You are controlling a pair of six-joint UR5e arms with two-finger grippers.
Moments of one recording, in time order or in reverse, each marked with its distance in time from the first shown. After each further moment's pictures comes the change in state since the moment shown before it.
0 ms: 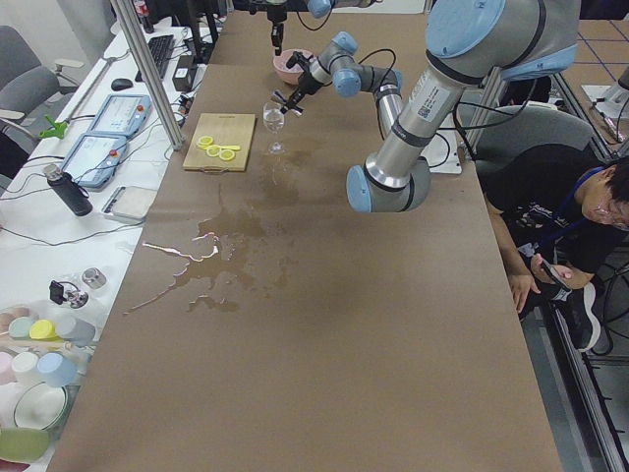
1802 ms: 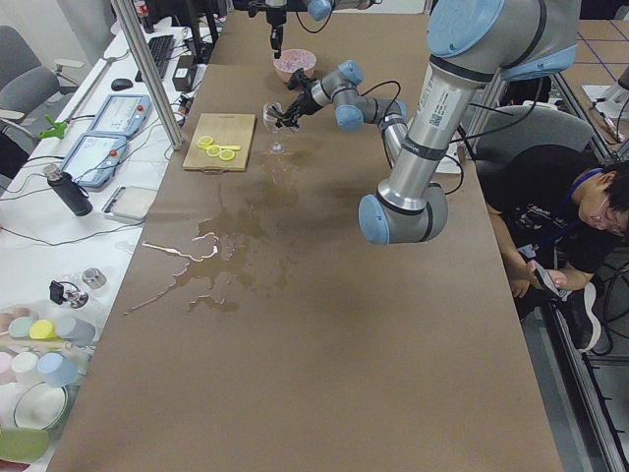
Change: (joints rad) left arm -0.019 0.264 -0.104 -0.323 0.081 -0.036; right arm -0.013 0.024 -0.008 0.000 -0.013 0.025
